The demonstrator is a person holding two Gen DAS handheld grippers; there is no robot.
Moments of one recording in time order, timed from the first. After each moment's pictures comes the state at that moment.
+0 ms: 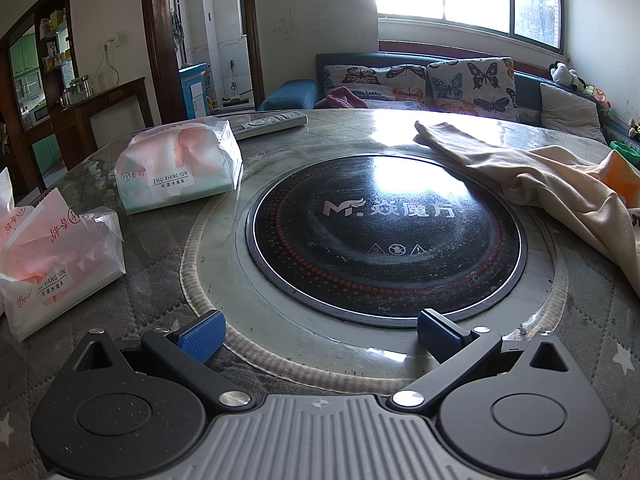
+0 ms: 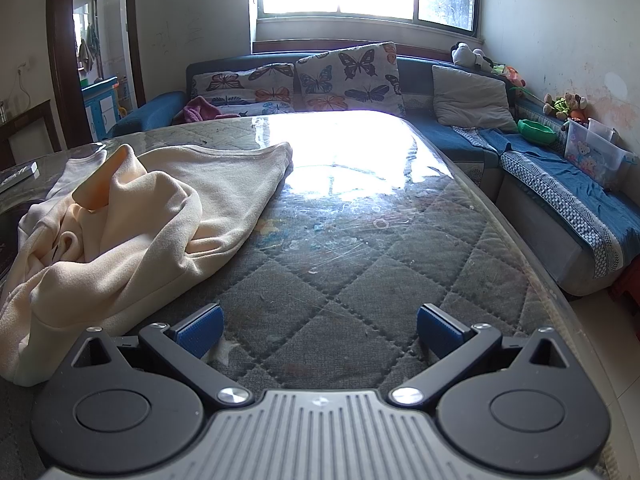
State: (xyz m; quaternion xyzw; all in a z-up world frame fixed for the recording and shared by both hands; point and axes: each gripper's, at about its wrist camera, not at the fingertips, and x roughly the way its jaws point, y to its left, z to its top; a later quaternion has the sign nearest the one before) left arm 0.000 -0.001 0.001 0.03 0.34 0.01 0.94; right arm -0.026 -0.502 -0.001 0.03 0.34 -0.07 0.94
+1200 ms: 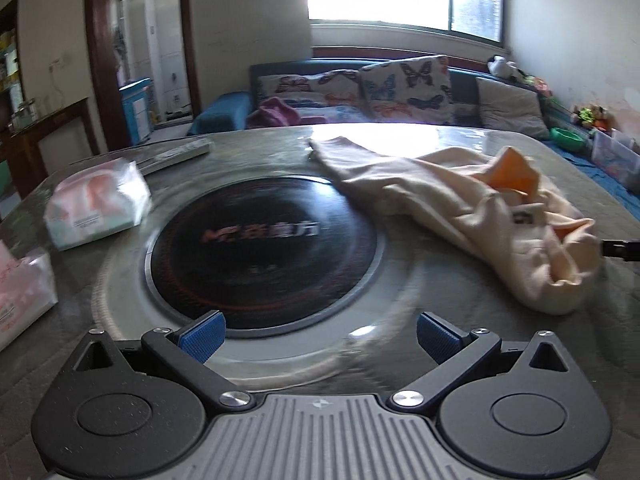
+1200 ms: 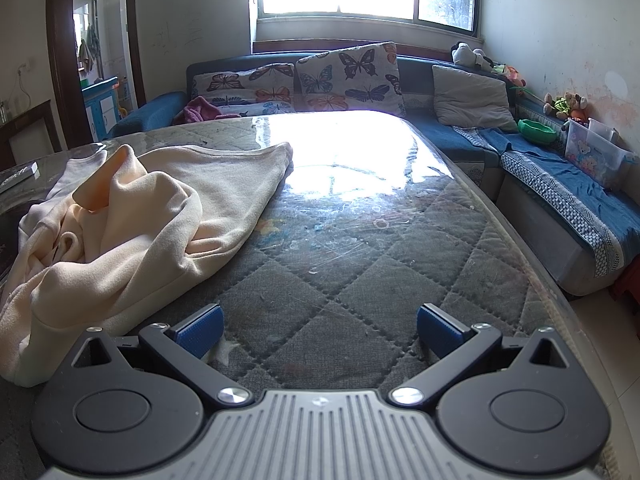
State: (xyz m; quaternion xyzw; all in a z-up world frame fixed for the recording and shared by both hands) left arm -0.025 -0.083 0.033 0.05 0.33 -0.09 0.94; right arm -0.024 -0.502 0.000 0.03 0.34 -0.07 0.94
